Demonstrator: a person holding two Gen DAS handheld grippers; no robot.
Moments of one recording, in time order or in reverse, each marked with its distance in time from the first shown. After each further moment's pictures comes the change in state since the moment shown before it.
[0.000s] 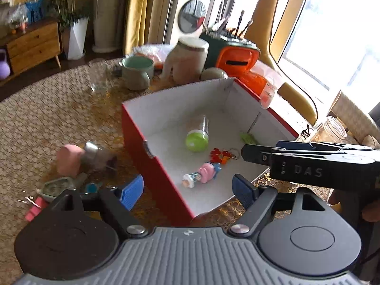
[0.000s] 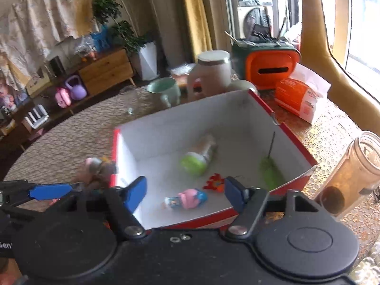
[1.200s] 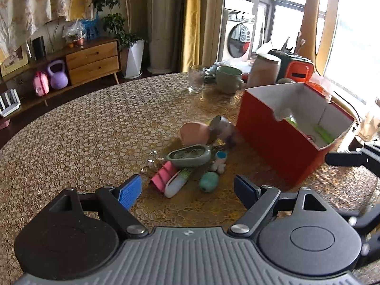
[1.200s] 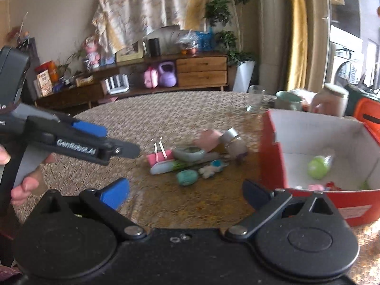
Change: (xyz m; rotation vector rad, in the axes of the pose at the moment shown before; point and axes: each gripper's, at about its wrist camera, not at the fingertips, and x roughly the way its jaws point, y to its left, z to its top) left arm -0.089 0.145 -0.105 -0.028 -0.139 0.231; right arm -0.016 0.156 -0.107 -0.391 -0.092 0.287
